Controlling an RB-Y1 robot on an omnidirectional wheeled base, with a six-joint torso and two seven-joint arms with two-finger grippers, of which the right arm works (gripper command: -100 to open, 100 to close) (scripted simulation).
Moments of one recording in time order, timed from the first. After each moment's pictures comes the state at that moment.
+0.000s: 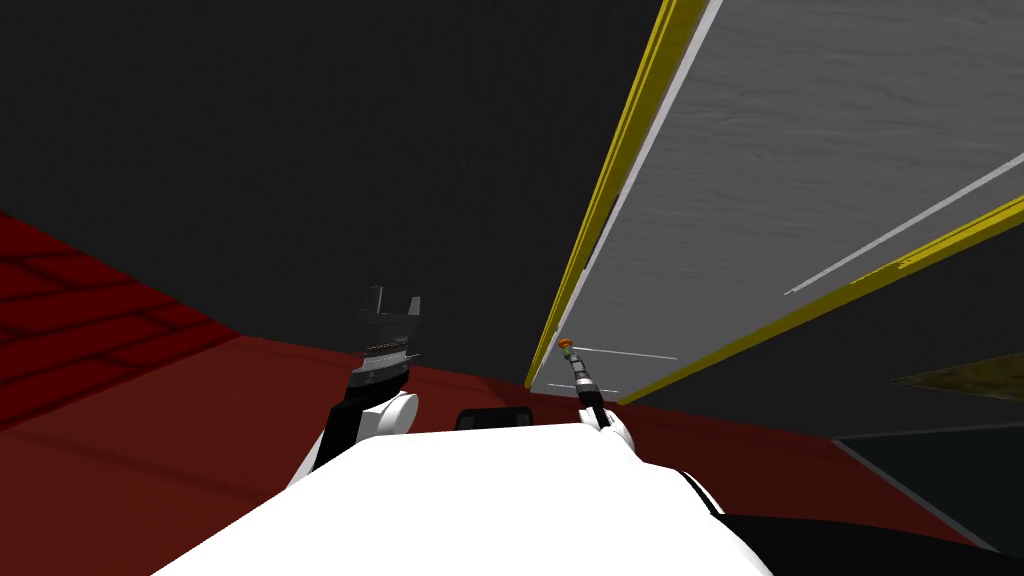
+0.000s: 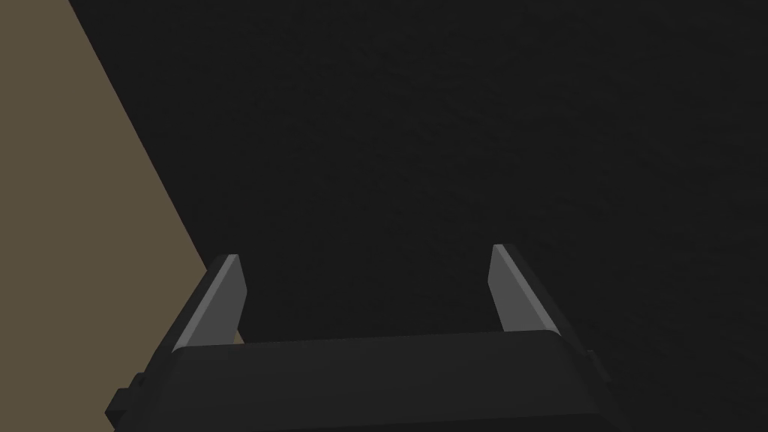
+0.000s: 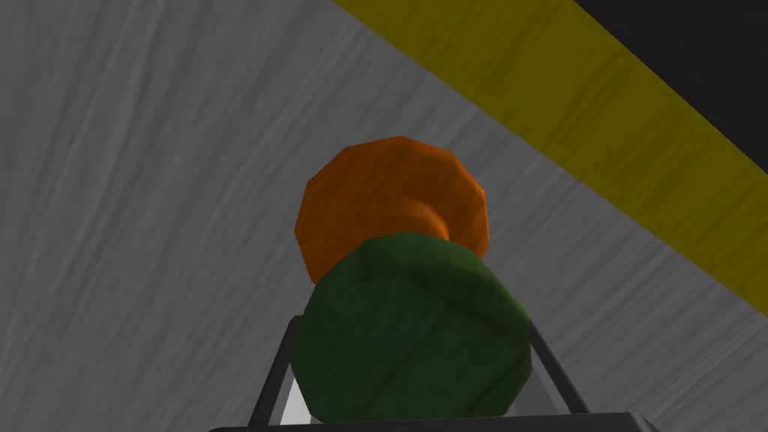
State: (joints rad) arm -0.05 -0.30 -0.21 -0.53 0.11 -1.01 0.28
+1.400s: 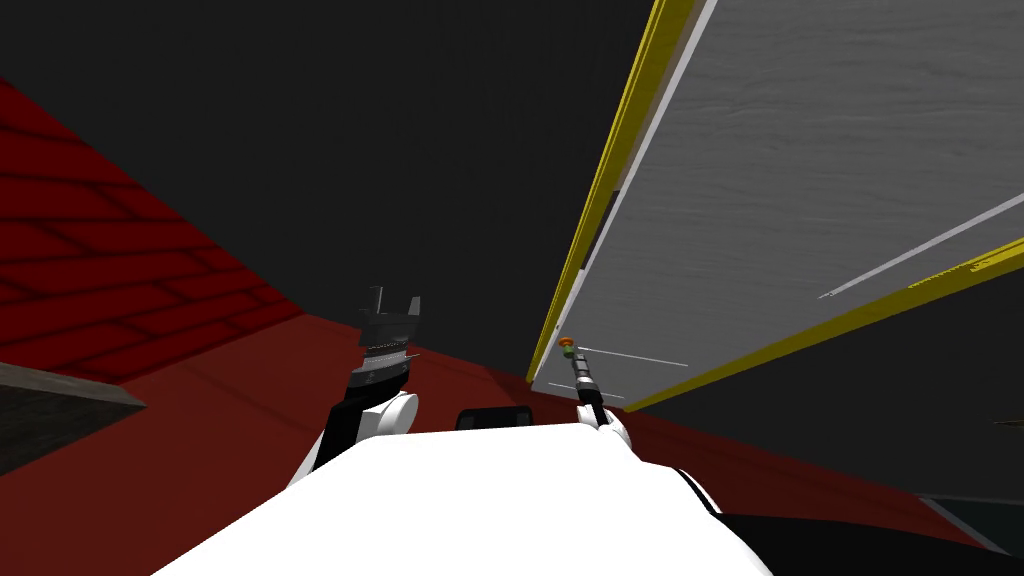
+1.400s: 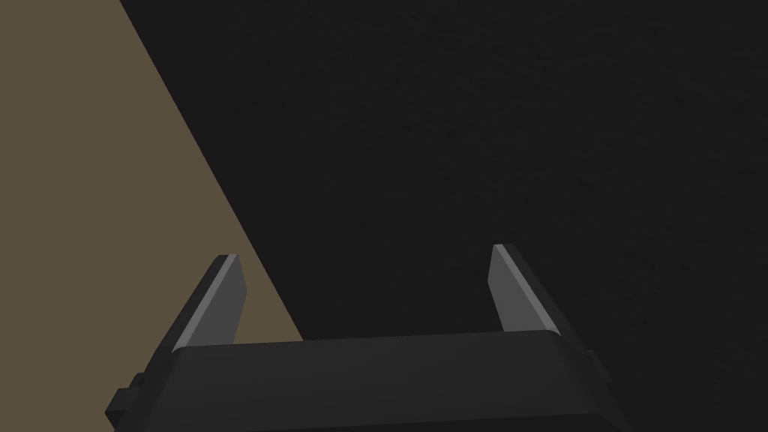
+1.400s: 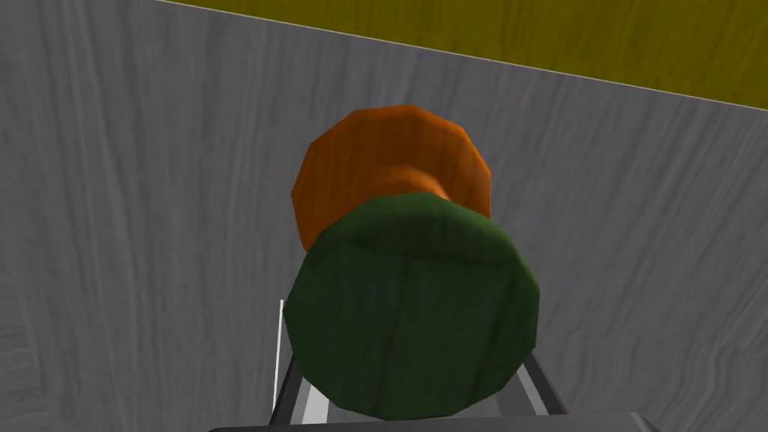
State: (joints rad) arm -0.05 -0.29 -0.19 -0.55 -0.01 -0.97 -0.05
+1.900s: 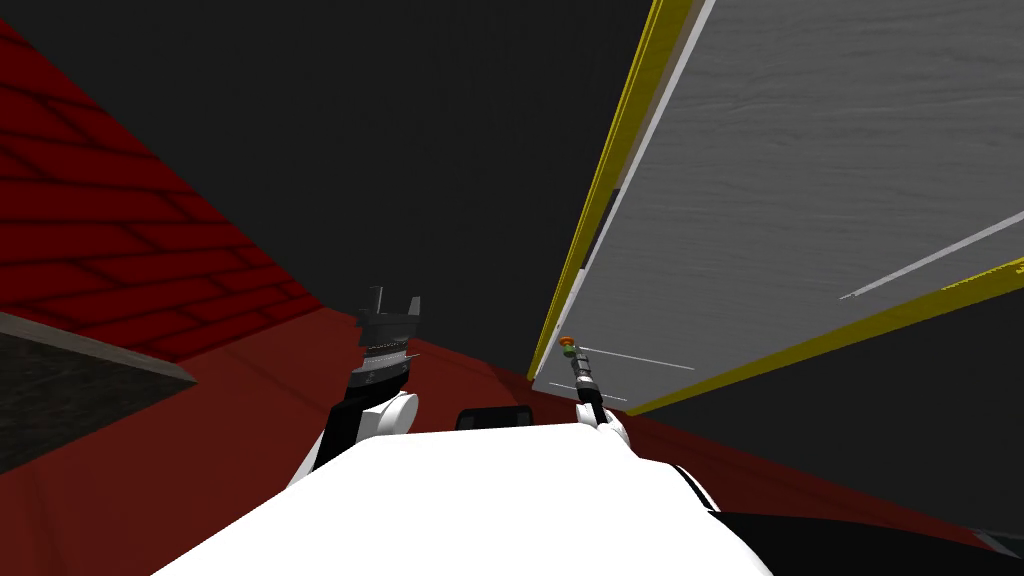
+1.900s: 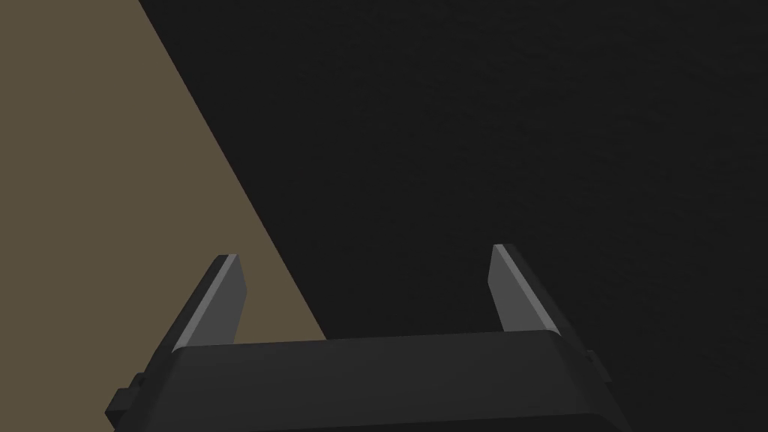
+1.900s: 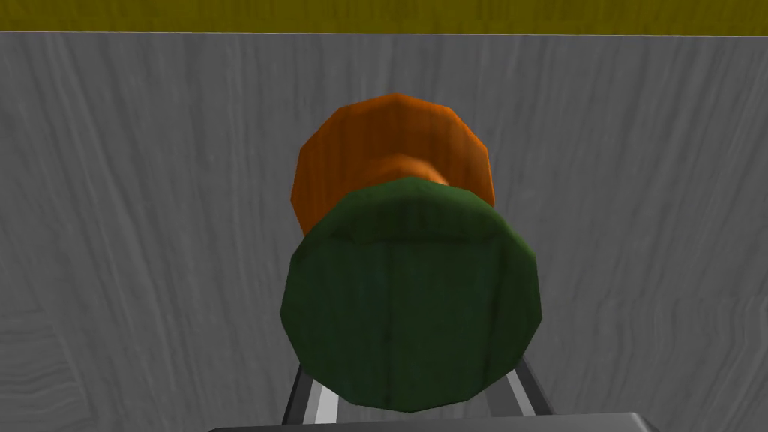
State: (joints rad) arm -0.07 -0.29 -0.19 -0.53 -0.06 -0.96 -0.17
